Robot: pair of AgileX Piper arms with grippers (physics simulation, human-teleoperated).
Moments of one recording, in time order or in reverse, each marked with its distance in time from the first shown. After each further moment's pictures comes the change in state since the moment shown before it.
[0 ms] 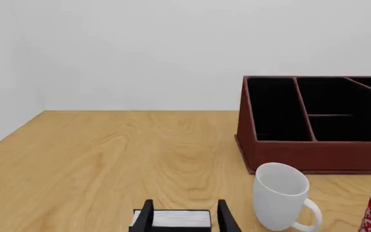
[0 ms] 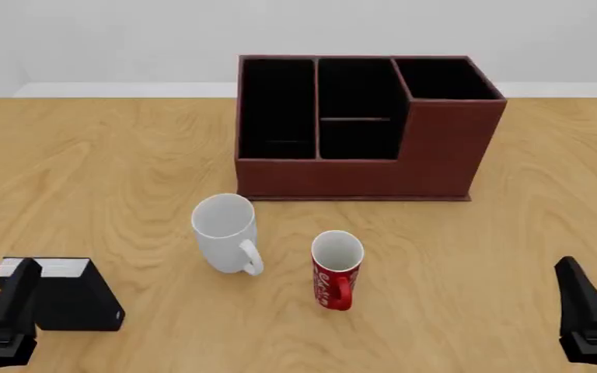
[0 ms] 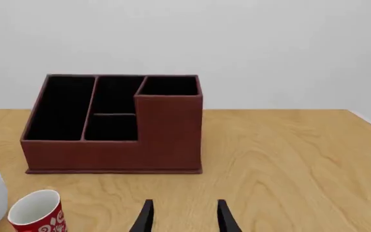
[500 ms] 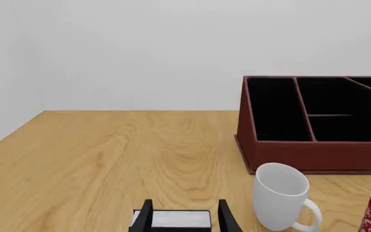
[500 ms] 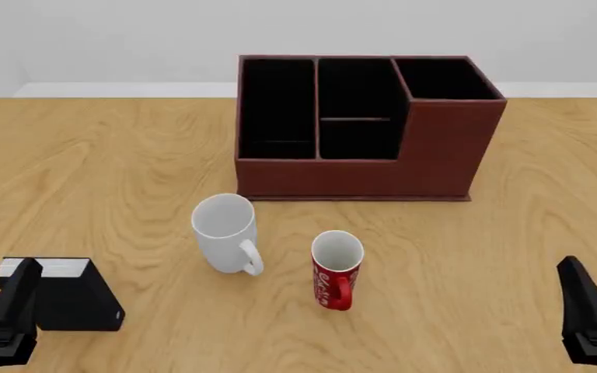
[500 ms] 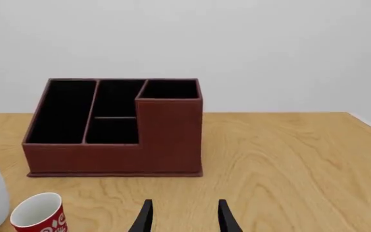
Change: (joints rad) left arm 0.000 0.004 -0.002 -0.001 0.000; right arm 0.000 -0.023 -0.007 0.015 0.004
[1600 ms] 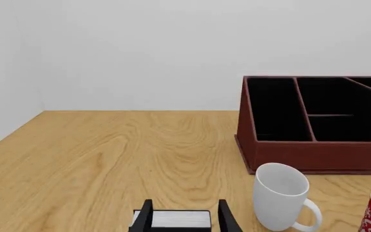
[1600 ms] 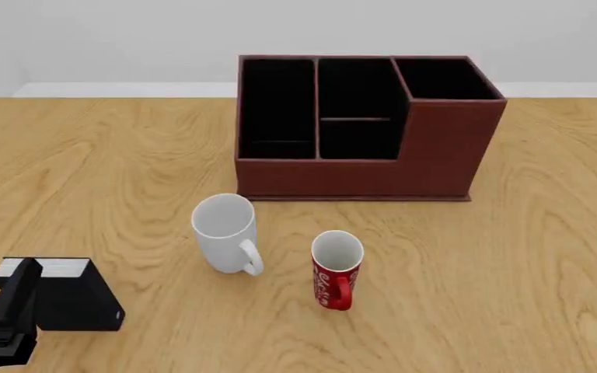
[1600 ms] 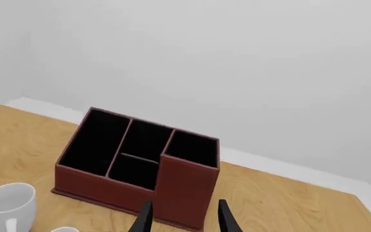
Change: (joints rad) left arm 0.000 0.000 0.000 0.000 0.000; right arm 0.180 0.290 -0.543 0.203 -0.205
